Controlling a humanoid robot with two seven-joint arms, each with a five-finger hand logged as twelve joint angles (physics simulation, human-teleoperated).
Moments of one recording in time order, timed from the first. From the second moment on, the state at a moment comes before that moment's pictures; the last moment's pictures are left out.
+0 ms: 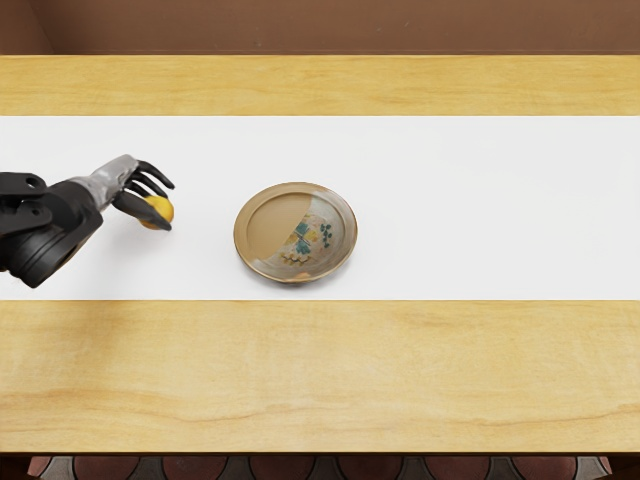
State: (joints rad) left arm -1.40 0.62 0.46 -1.36 0.22 0.49 0.17; right arm -0.06 0.00 -0.04 0.26 -0.04 0.01 0.06
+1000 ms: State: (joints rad) left arm -1.49 0.48 0.45 -1.36 0.22 0.46 0.17; right arm -0.06 0.00 -0.04 0.26 -0.04 0.01 0.06
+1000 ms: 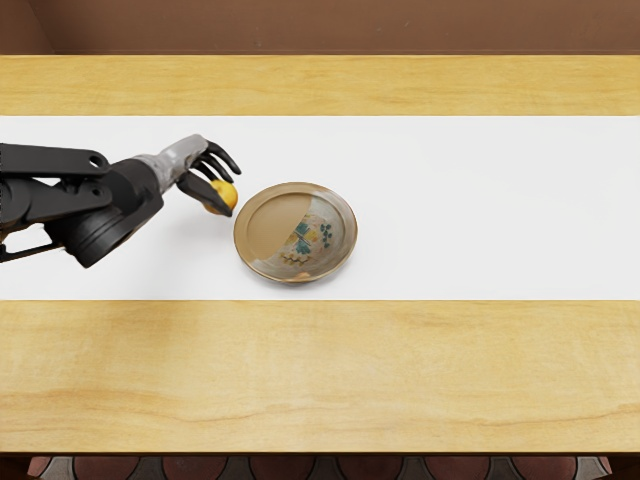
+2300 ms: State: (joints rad) left arm -1.51 0.39 0.43 -1.39 0.22 0.41 0.16; right arm -0.06 0.00 -0.04 0.26 -0.04 0.01 0.06
